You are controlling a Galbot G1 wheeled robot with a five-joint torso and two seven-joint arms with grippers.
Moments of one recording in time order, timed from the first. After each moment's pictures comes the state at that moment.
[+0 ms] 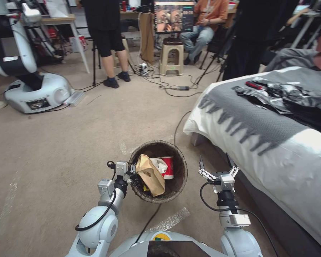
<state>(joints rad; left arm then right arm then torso) 1.61 -1.40 -0.37 -2.24 -0.26 0.38 -0.06 -1.75 1.38 0.50 2.08 -0.07 0.45 0.17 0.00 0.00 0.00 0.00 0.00</state>
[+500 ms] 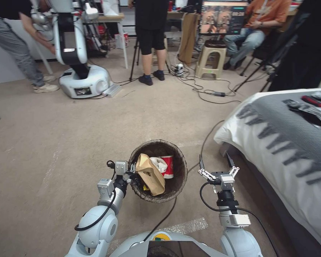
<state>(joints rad) 1.61 -1.40 -0.37 -2.25 -0.26 0.38 -0.06 -1.75 1.38 0.50 2.09 -0.07 0.45 0.16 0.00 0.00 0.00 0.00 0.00</state>
